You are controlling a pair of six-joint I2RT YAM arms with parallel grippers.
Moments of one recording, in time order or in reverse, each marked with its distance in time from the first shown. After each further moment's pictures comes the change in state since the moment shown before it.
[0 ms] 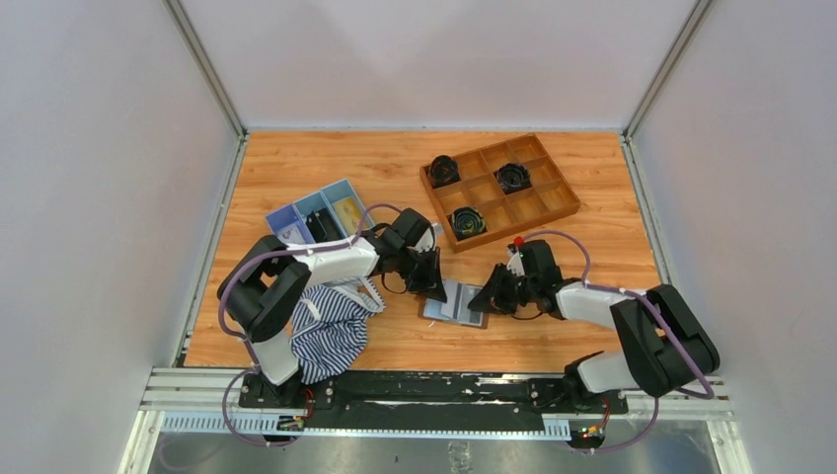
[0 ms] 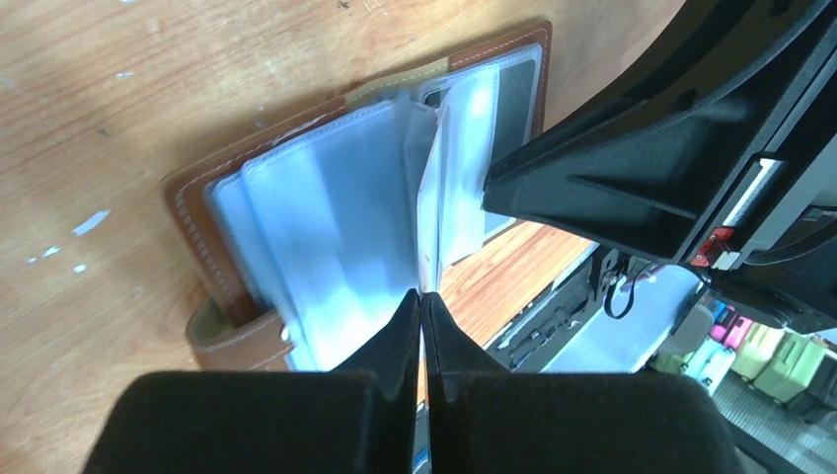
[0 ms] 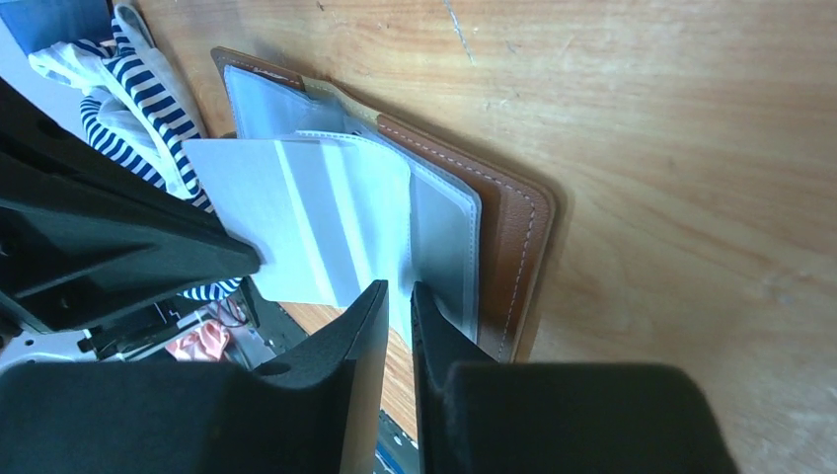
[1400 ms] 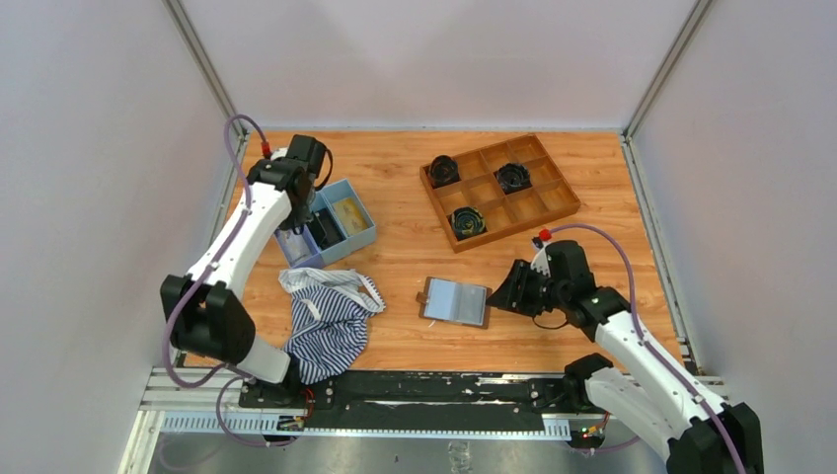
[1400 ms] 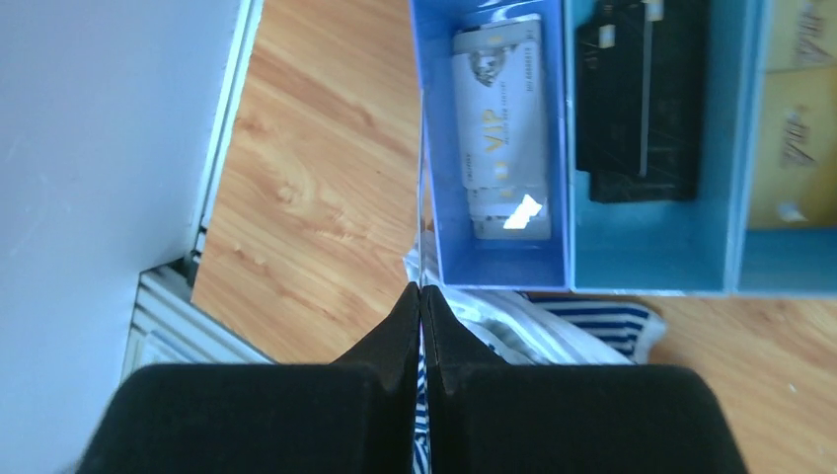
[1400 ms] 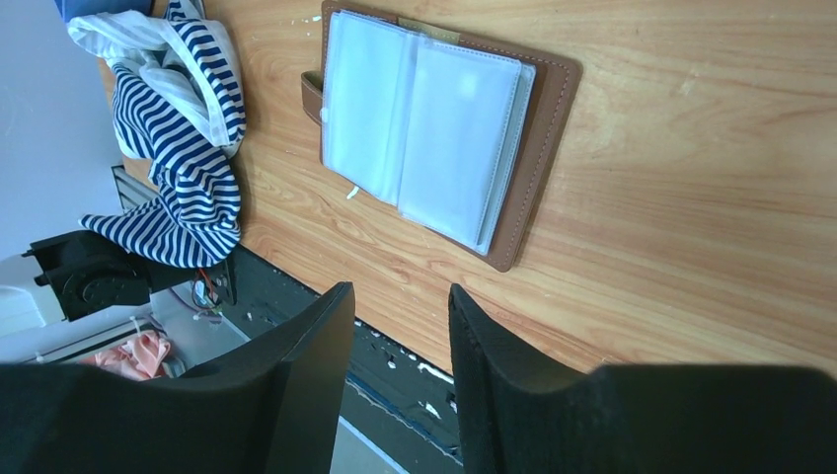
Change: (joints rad) left arm 0.517 -0.285 0.412 -0.895 -1.049 0.241; right arm 0.000 -0.571 0.100 -0.586 0.142 -0.136
